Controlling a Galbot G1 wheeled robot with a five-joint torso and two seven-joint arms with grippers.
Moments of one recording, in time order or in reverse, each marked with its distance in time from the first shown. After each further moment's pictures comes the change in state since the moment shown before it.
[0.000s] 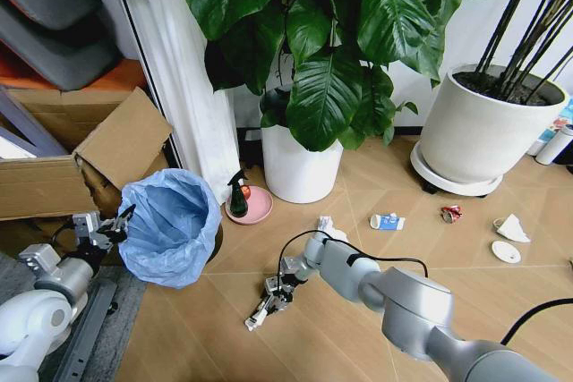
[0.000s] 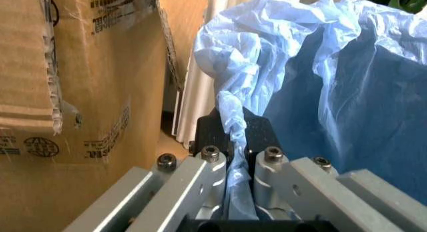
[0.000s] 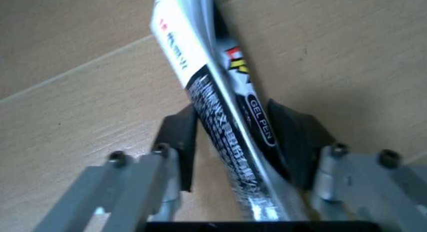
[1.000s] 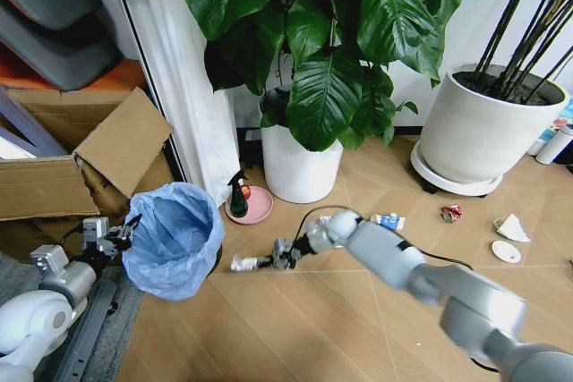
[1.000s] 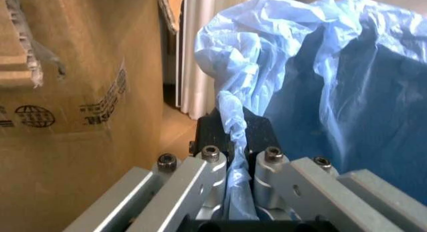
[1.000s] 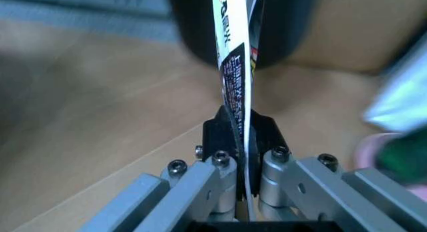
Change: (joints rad) left arm 0.022 0.120 0.074 0.037 0.011 0.006 0.002; right arm -0.045 -0.403 0.244 0.604 0.432 -0.063 -0.073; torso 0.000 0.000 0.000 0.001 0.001
